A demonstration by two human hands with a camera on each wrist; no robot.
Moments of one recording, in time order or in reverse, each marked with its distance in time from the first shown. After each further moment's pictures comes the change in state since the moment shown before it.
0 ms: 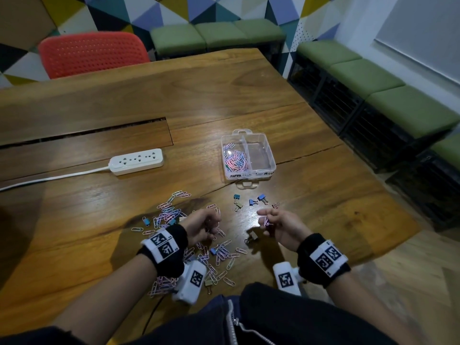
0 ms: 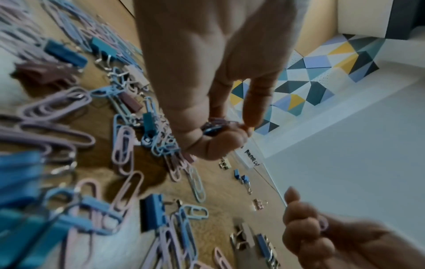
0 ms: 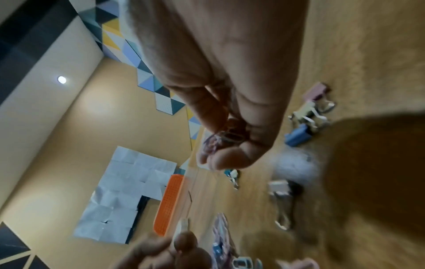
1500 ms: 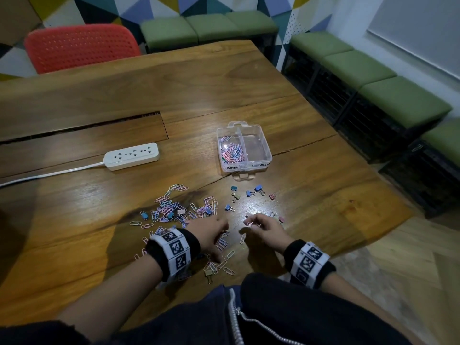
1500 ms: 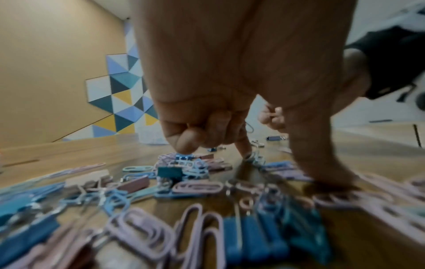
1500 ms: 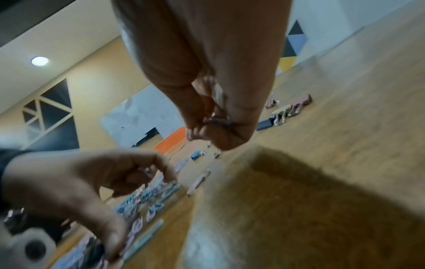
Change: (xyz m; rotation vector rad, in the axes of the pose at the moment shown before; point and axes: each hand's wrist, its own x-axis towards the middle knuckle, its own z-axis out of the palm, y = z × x) left_hand -0.001 -0.028 0.011 1.717 -0.001 0.337; right_hand -0.006 0.044 0.015 -0.657 0.050 -0.201
